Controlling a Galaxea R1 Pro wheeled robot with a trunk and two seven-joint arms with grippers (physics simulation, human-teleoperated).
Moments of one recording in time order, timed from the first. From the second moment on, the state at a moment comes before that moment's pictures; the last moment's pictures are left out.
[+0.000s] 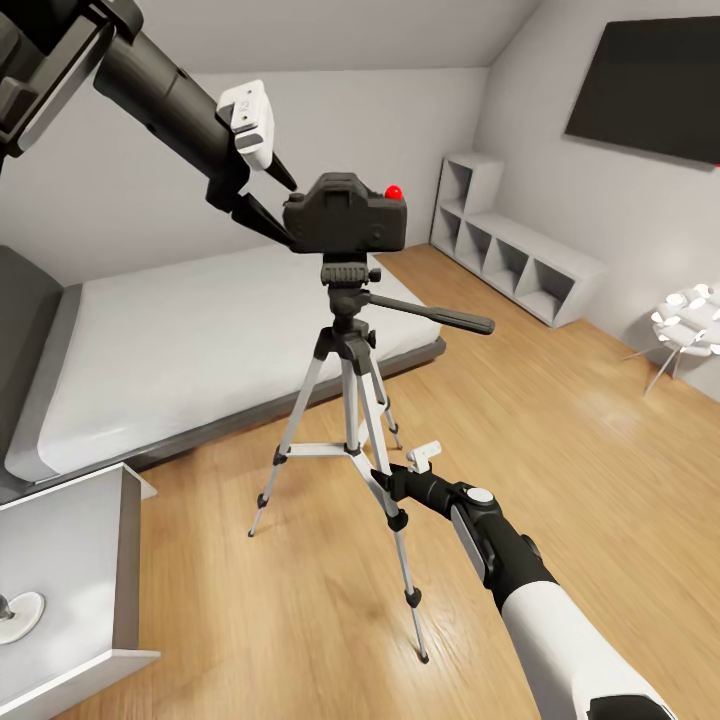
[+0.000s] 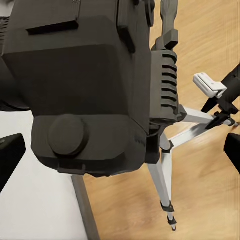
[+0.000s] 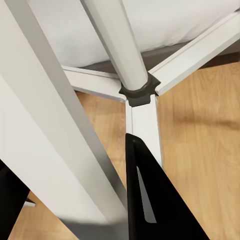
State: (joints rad) left arm -2.07 0.33 -0.96 -1.01 0.11 0.67 -1.45; right arm -0.74 0.10 0.02 -0.75 0.07 0.14 0.56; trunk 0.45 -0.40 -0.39
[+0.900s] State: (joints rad) left arm -1.97 0.71 -0.90 -0.79 0.26 0.96 -1.38; right arm -0.74 0.10 0.02 -0.76 0.07 0.15 0.56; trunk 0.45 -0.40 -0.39
